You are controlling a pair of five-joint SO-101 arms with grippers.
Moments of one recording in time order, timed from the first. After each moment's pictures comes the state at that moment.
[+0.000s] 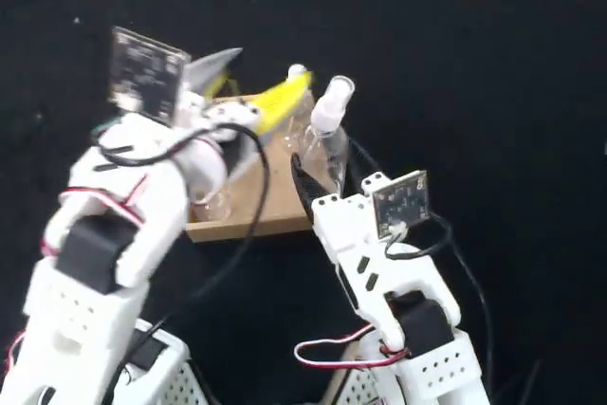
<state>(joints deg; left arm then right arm) 18.3 -51.8 19.6 48.9 0.9 -21.2 -93.8 83.5 29.6 -0.9</state>
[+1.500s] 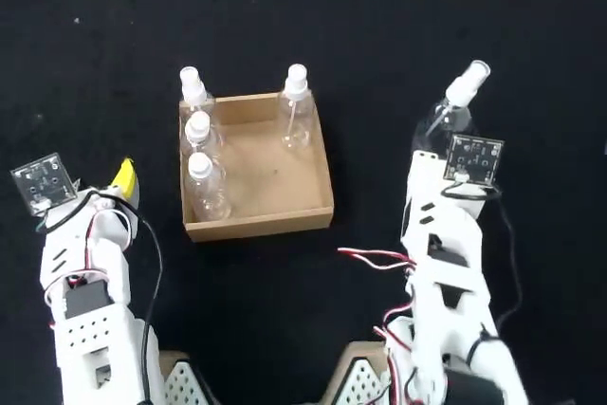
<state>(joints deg) -25.3 -74.6 90.9 16.4 4.4 14.9 -33.4 85.8 -30.5 5.1</state>
